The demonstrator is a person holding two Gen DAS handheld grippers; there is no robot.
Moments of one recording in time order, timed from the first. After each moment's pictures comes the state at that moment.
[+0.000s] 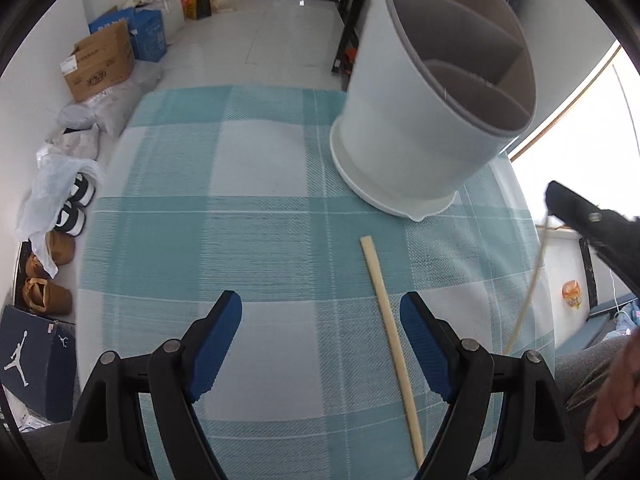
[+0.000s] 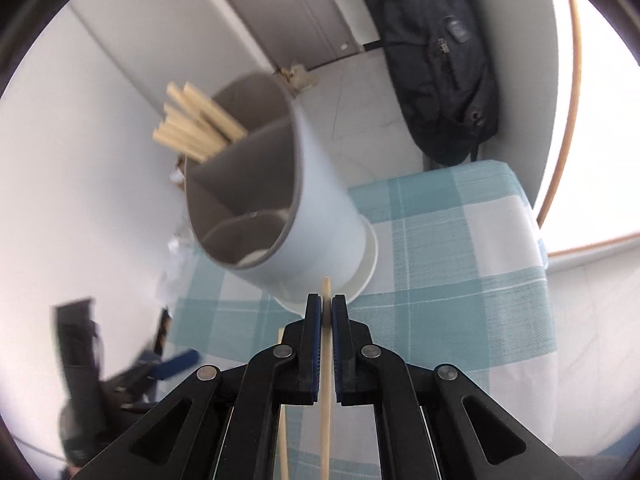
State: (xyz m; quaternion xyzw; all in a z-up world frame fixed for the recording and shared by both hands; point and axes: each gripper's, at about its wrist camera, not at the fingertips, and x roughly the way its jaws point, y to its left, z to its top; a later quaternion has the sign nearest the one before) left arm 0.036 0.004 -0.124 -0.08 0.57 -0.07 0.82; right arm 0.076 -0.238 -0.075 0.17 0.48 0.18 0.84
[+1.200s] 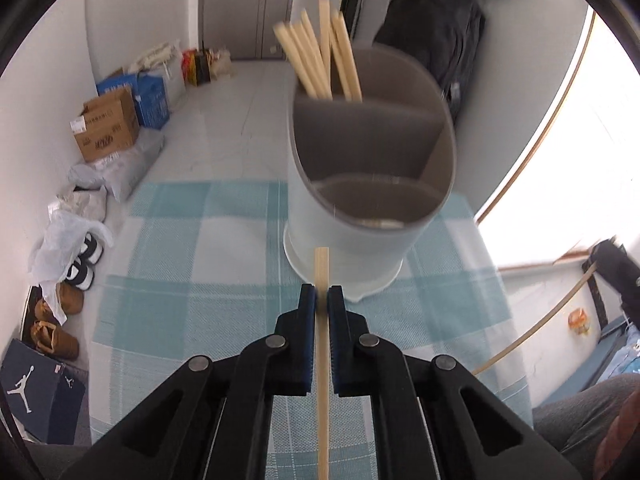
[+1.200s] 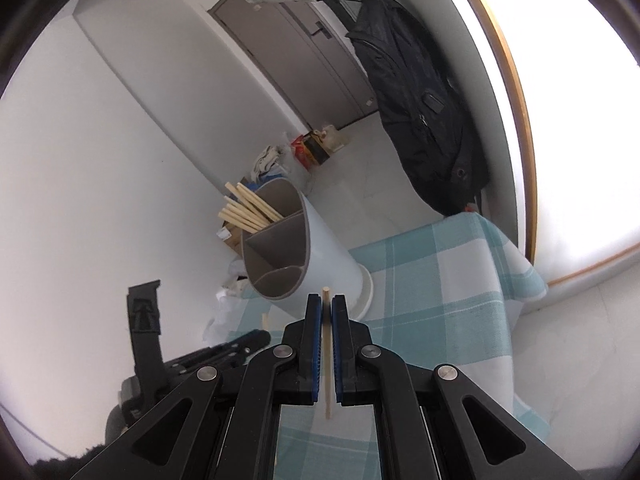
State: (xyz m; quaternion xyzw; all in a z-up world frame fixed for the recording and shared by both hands) left arm 0.028 -0.026 -0.060 -0.06 0.45 -0.06 0.89; right arm 0.030 -0.298 -0.021 0.20 0.37 0.24 0.88
